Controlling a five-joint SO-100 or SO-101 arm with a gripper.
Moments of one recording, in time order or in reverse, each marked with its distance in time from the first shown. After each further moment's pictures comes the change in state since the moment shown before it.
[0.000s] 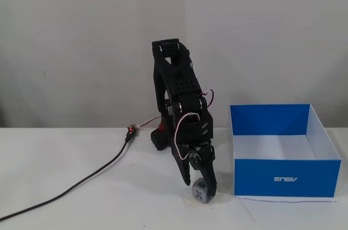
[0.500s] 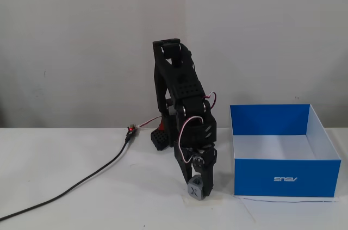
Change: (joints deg) arm -1.7 -2.8 -0.6 -1.5 0.0
